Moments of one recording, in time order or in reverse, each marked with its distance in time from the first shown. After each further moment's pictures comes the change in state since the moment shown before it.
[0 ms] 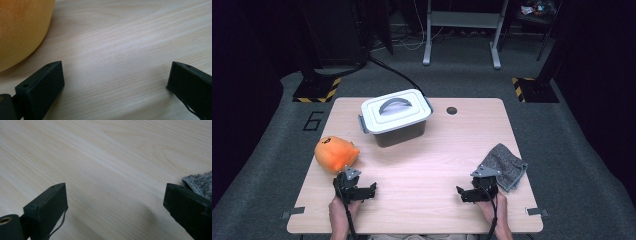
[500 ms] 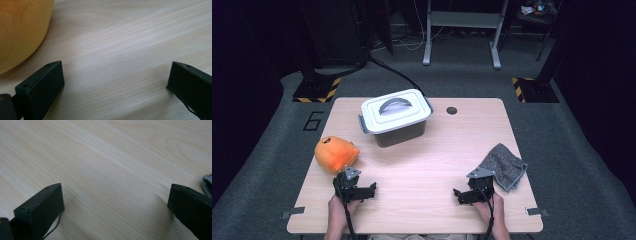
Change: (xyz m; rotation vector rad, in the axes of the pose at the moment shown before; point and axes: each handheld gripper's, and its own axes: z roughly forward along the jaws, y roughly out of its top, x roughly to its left) left arm 0.002 0.001 0.000 0.001 -0.018 0.019; right arm 0.004 -0.003 0.014 0.021 0.023 0.002
